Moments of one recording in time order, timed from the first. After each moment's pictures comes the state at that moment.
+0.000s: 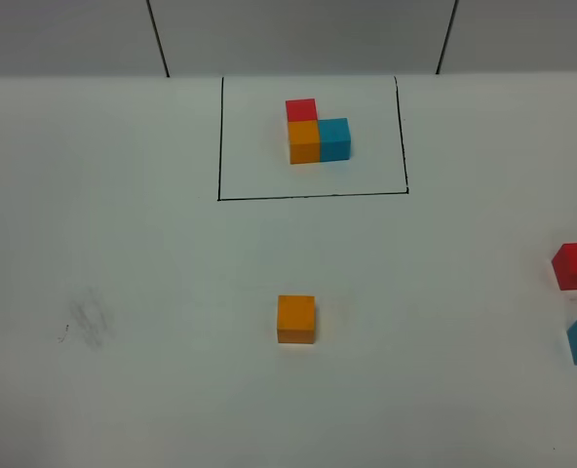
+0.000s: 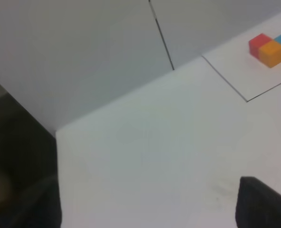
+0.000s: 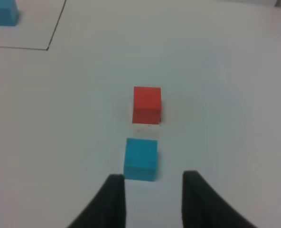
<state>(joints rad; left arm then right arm) -0.27 0.28 -1.10 0.17 1.20 0.30 0.00 -0.01 -0.50 0.00 1.07 -0.09</state>
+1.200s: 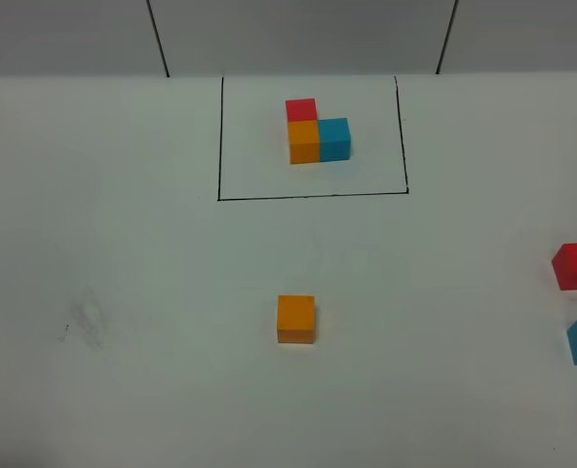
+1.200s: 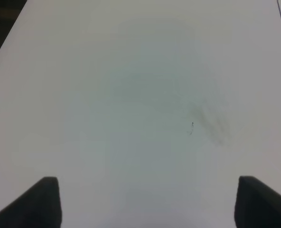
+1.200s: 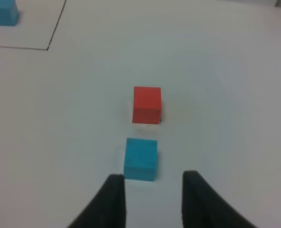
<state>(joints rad) 0.05 0.01 -0.51 0.08 1.08 -0.11 0.00 -0.01 -0.50 0.00 1.07 -0.09</state>
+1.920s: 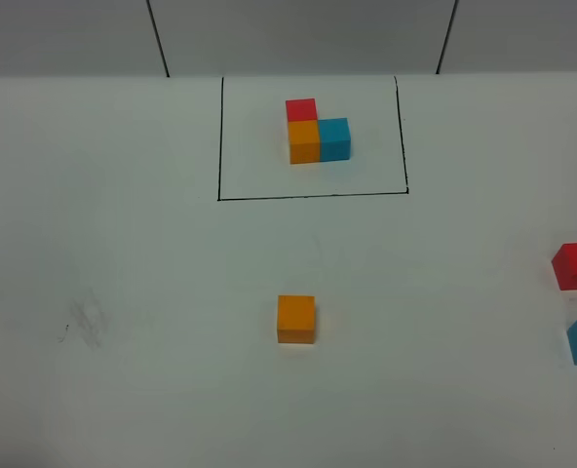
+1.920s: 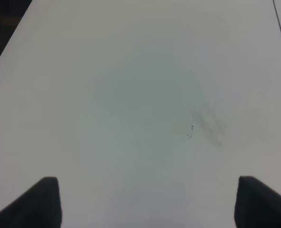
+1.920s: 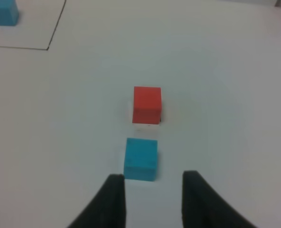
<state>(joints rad) 0.05 -0.01 -0.51 0.08 1.08 -0.11 0.00 -0.01 -0.50 0.00 1.07 -0.09</state>
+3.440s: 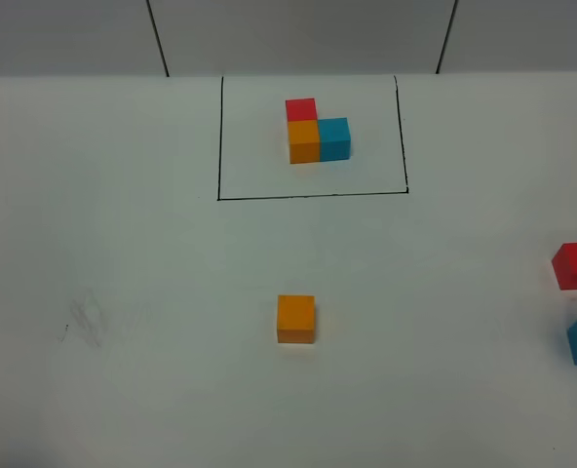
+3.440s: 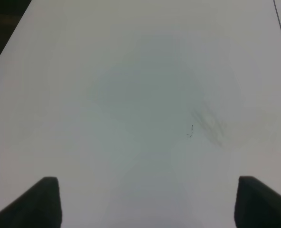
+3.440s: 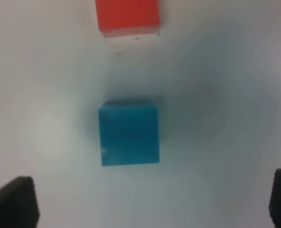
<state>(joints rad) 0.05 -0.01 -0.51 0.08 1.08 -0.11 0.00 1.27 -0.69 -0.08 0.77 0.12</state>
